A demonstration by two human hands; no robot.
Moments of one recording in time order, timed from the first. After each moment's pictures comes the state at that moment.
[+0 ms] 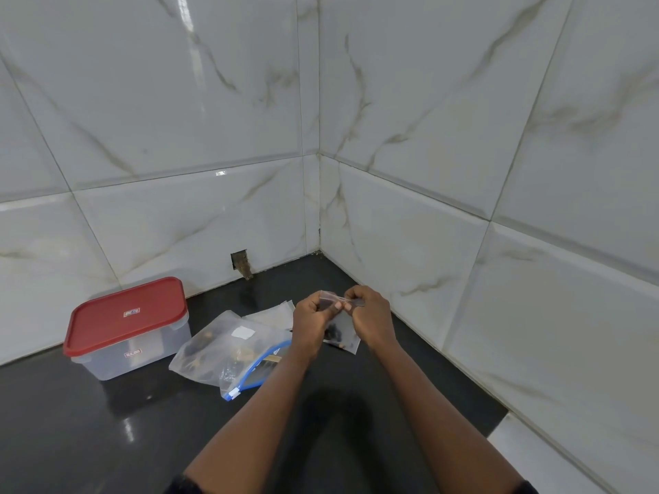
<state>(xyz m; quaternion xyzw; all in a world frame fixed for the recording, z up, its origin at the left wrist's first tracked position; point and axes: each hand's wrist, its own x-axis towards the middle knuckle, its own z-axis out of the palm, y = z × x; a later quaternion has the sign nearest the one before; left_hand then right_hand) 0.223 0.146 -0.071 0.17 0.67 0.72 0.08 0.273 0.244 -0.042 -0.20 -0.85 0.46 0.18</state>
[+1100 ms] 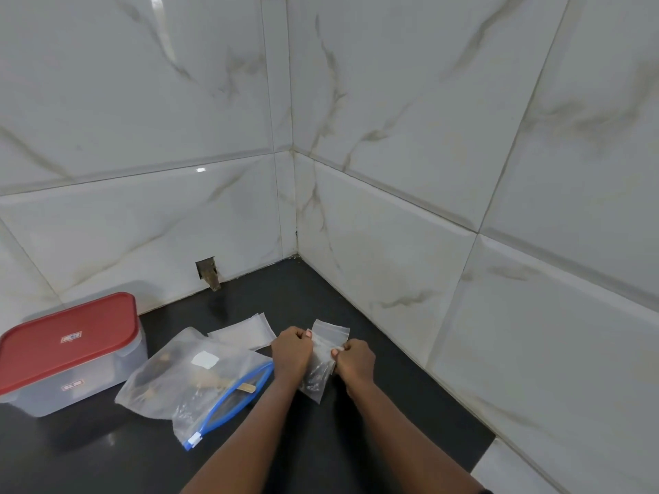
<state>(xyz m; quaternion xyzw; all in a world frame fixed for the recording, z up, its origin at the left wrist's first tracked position) 0.182 0.187 -0.133 0.01 0.89 0.46 0.06 0.246 0.275 -0.130 -0.39 -0.75 0.52 0.07</state>
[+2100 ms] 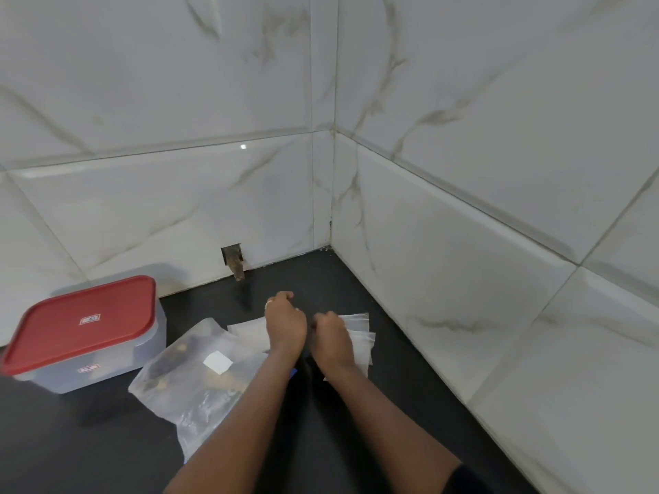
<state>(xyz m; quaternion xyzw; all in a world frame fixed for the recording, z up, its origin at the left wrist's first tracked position) 0.113 0.174 -0.115 -0.06 0.89 0.45 -0.04 0.159 0.243 -0.129 -0.13 -0.95 0.28 0.06</state>
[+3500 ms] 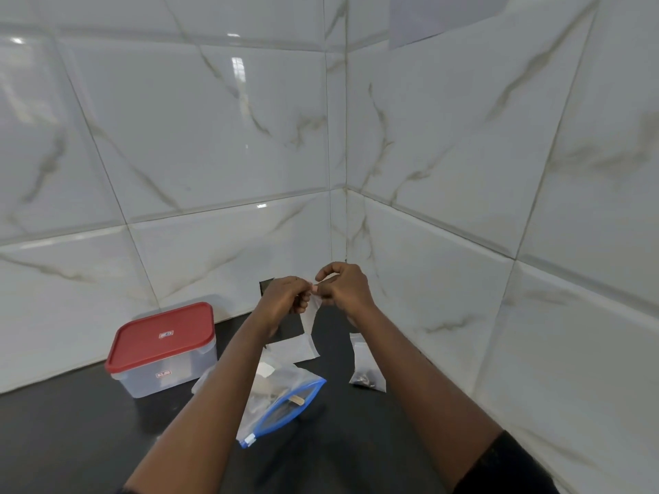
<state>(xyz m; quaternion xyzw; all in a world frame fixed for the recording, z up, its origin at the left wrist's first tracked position) 0.172 0.087 0.023 0.15 0.76 0.62 0.08 0.212 0.216 0.037 -0.08 -0.77 0.62 0.13</state>
